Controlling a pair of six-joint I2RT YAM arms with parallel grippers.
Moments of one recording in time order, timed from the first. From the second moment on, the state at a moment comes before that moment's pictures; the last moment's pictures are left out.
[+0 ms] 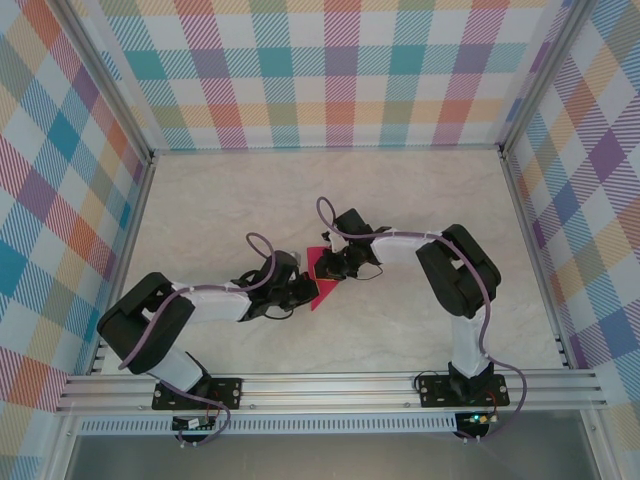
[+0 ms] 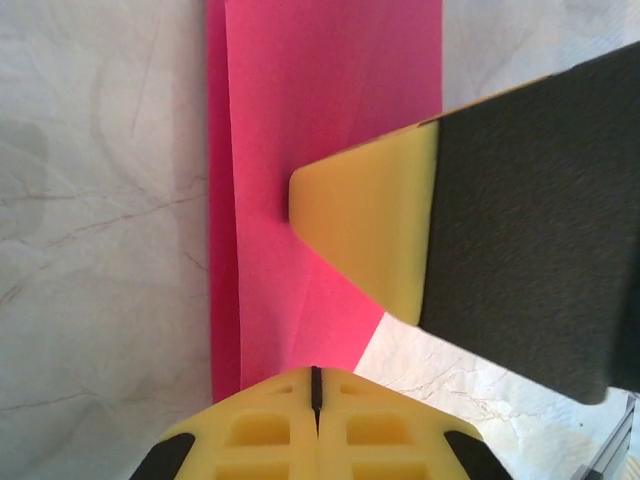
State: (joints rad) left arm -0.73 1.55 0.56 0.20 0.22 -1.03; right arm 0.66 1.98 1.15 -0.25 -0.59 0.60
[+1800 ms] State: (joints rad) left arm -0.83 1.36 0.59 -0.26 0.16 -0.91; right arm 0.66 2.00 1.22 -0.34 -0.54 0.62
